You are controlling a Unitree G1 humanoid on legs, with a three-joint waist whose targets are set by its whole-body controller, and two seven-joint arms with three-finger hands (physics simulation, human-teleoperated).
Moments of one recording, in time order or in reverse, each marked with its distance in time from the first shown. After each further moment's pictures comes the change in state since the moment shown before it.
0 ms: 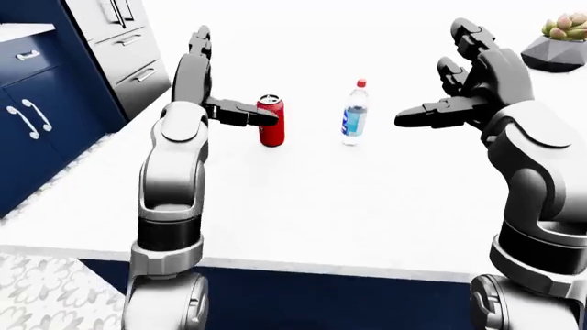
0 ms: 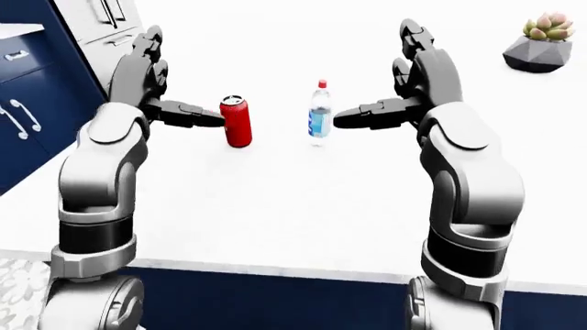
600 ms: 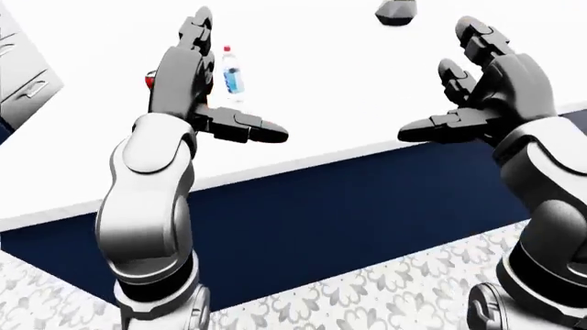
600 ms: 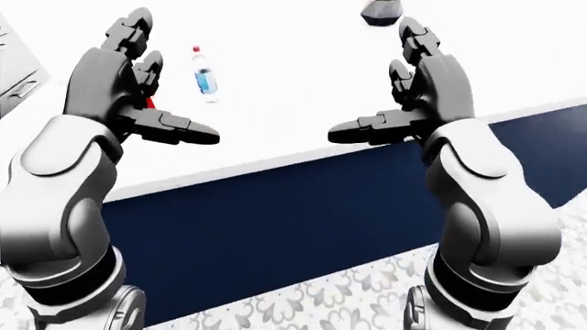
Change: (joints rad) left arm 0.061 -0.016 -0.026 -0.538 0.027 0.398 -0.127; right arm 0.056 0.021 -0.053 -0.274 0.116 0.184 -0.056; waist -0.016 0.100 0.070
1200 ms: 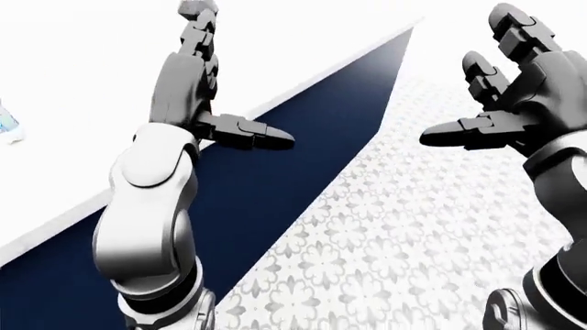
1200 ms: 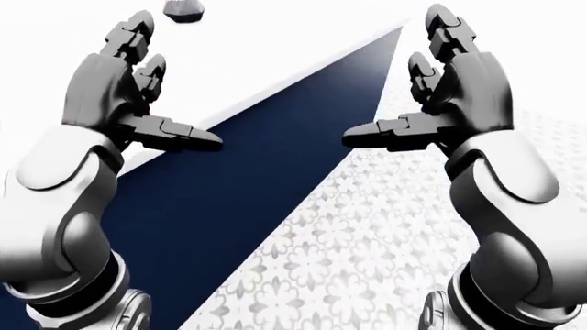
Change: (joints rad) left arm 0.020 -0.035 -0.008 -0.090 0.003 0.062 0.007; right arm 0.044 -0.071 -0.101 -0.131 0.233 0.056 -0.145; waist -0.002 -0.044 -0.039
